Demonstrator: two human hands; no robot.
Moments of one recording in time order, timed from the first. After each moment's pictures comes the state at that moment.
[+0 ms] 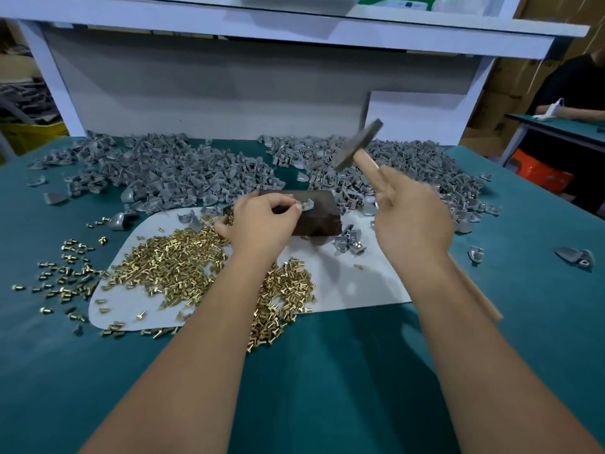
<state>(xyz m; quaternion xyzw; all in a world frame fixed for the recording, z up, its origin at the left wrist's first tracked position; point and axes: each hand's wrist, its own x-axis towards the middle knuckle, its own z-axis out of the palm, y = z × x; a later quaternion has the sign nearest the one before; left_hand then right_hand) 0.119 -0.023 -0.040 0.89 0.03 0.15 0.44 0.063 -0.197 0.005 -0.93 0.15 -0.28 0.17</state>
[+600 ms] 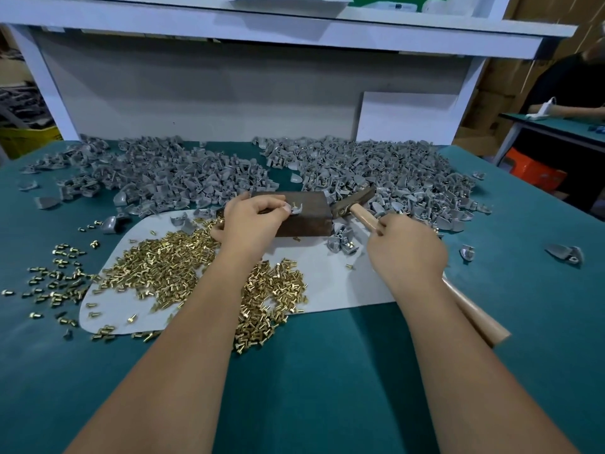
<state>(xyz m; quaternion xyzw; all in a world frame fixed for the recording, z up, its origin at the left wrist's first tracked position) 0.114 -0.016 -0.037 0.83 0.00 0.10 0.54 0.061 -0.213 -0.028 -0.96 0.19 -0.20 0.09</state>
